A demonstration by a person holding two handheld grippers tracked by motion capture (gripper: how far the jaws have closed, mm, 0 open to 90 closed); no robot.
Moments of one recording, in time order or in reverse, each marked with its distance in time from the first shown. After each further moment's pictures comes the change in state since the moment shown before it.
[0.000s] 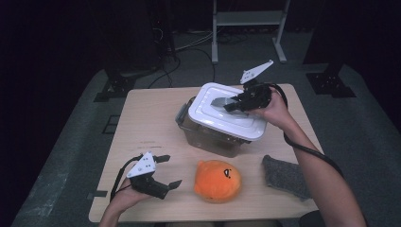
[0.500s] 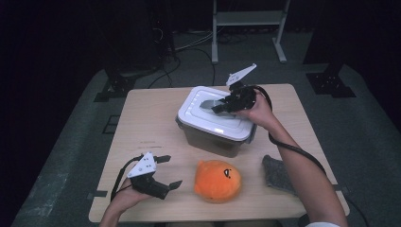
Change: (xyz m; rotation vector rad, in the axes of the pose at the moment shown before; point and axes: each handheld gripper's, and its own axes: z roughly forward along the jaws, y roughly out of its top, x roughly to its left) left arm -0.001 0.000 0.002 0.003 -0.008 -0.003; right arm -0.008 0.007 0.045 -0.008 0.041 0.016
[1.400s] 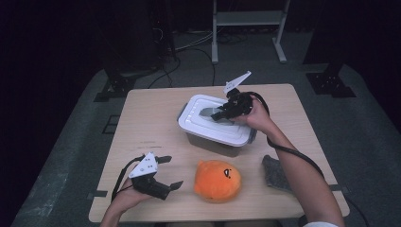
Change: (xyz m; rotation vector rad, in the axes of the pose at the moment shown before) left arm -0.001 0.000 0.002 0.007 0.001 0.005; right arm -0.005 -0.017 0.026 0.056 0.054 0.009
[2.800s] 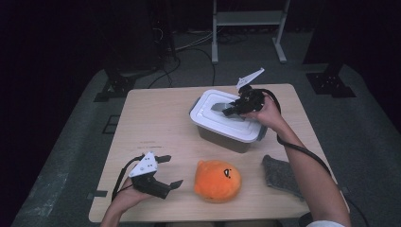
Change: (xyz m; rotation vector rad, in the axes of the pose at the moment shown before) left arm 0.002 -0.001 0.001 0.002 0.009 -0.008; right arm -0.019 -0.017 -0.027 -0.002 -0.073 0.054
